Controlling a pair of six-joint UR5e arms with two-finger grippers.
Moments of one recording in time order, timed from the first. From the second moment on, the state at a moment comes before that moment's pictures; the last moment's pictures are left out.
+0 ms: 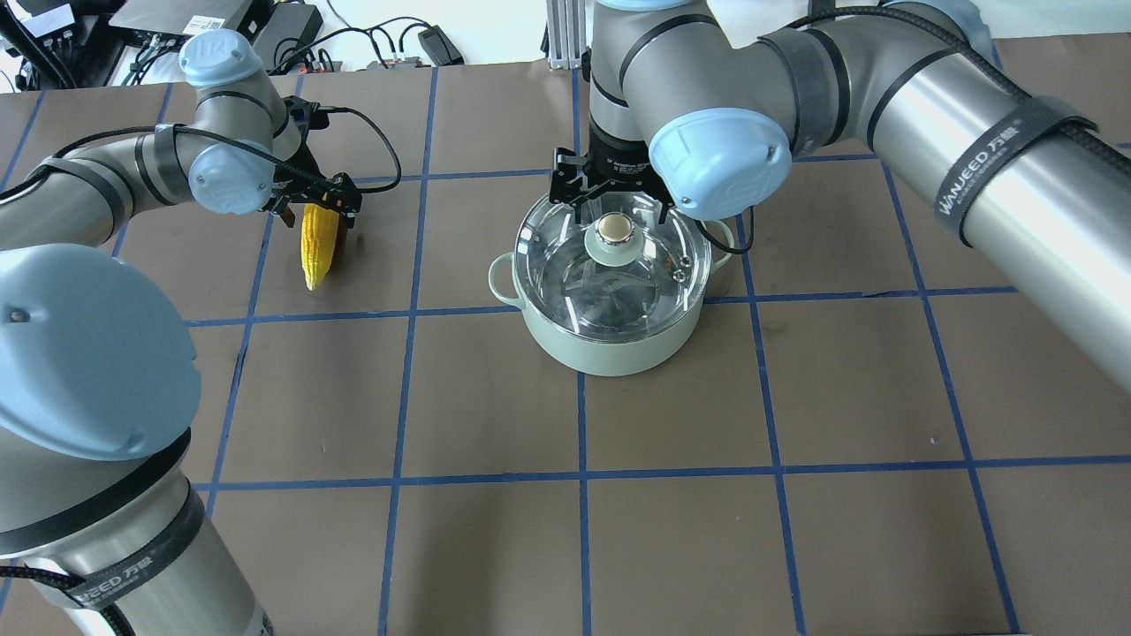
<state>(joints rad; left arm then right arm) -1.38 -2.23 -1.48 -1.00 1.62 0.22 1.87 -1.27 1.51 -1.87 -1.54 0.33</state>
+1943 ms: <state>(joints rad) -1.45 -1.99 -1.47 -1.25 1.66 0.02 1.88 -1.21 1.52 -1.92 -1.58 0.36</state>
